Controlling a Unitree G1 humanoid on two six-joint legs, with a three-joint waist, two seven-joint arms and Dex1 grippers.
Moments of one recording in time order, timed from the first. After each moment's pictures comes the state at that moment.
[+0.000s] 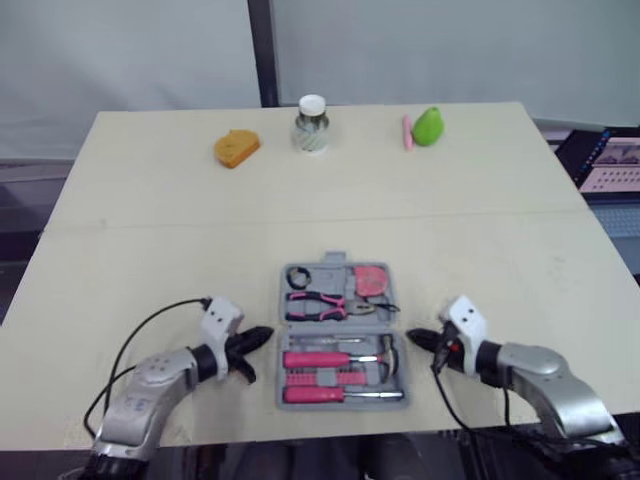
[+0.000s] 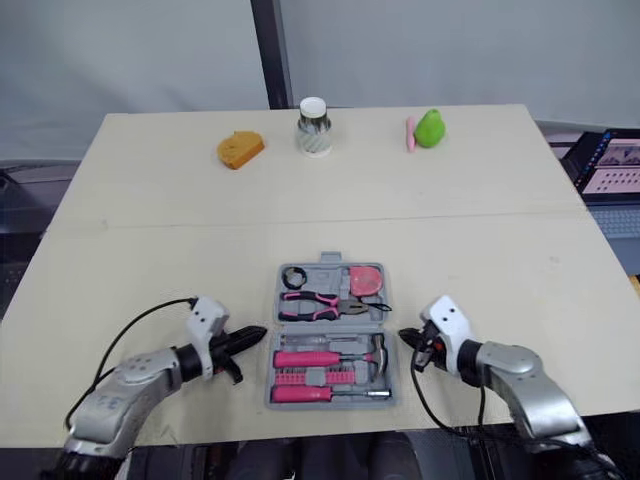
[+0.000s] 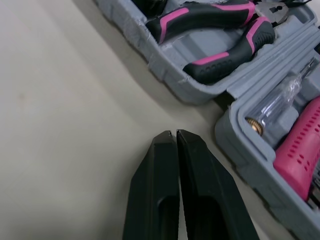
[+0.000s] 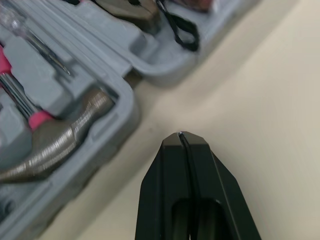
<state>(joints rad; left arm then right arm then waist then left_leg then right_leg) -0.02 0.46 -0.04 -0.17 -0.33 0.53 -0.59 -0.03 -0.63 0.08 -0.17 0.28 0.48 0.76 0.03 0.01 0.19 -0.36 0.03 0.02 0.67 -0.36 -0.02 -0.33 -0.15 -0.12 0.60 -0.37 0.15</state>
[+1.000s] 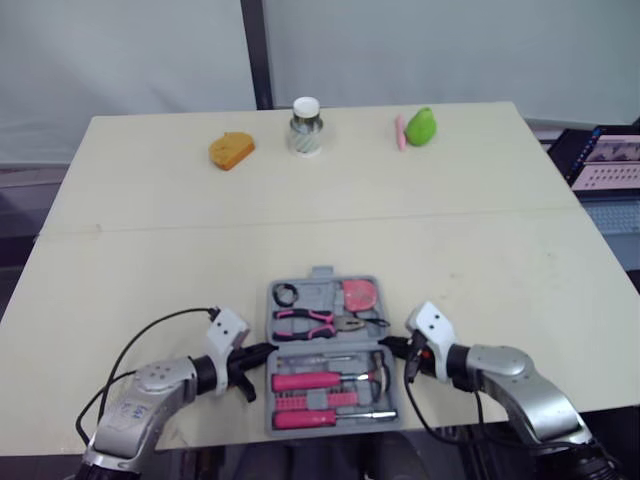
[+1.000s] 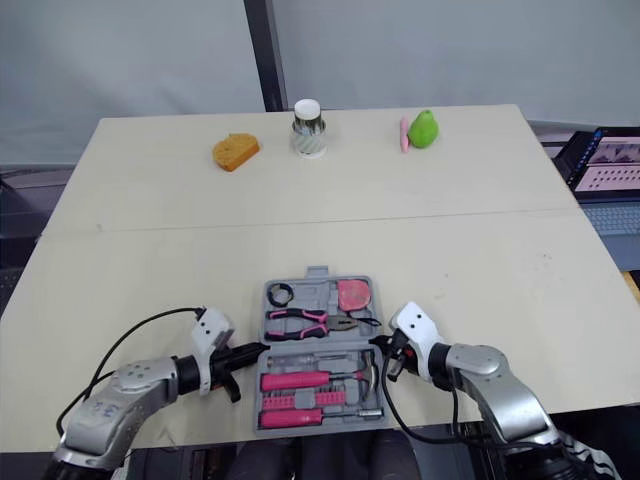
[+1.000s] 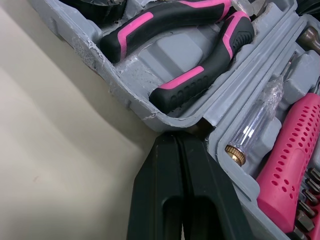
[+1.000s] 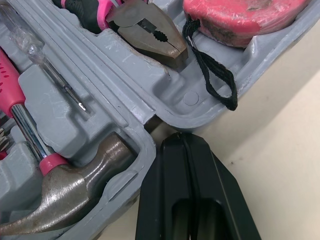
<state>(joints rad) 0.09 0.52 -0.05 -0.30 -0.34 0.63 -0.63 -0.03 -0.57 0.17 -0.26 0.22 0.55 0.77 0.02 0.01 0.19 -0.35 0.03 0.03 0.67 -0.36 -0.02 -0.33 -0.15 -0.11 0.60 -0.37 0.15</state>
